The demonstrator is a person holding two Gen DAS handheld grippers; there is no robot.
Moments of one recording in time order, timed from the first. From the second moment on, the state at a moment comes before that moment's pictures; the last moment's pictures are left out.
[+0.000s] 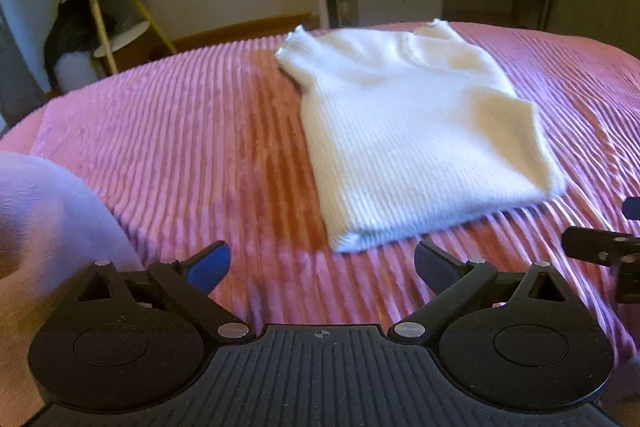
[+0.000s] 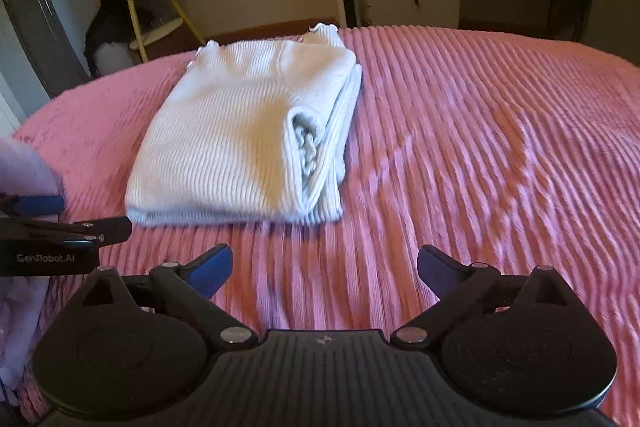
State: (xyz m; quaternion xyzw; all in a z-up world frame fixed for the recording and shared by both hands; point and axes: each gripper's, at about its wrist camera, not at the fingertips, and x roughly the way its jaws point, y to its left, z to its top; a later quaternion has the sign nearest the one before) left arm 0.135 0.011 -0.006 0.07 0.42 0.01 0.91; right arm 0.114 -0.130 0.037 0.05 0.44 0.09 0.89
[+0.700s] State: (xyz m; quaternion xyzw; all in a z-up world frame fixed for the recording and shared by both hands) left arm 0.126 0.012 0.013 0.08 0.42 0.00 0.90; right arm 0.109 -0.099 0.053 -0.02 0.46 0.05 0.89
